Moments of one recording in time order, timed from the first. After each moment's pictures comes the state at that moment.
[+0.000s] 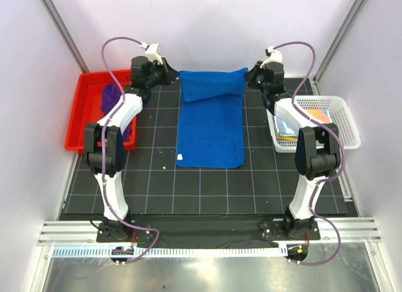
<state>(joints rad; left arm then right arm) -0.19 2.02 1.68 0.15 0.40 -0.34 0.17 1.92 1.48 0.22 -0.06 0.39</state>
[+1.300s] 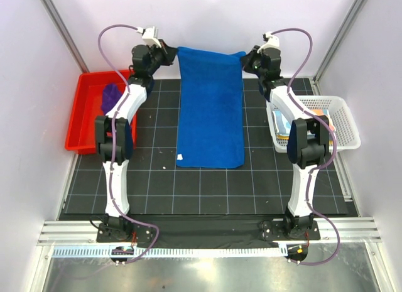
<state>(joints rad) -0.18 2.24 2.00 0.33 0.34 -0.37 0.18 2.09 1.80 0.19 -0.09 0.42</state>
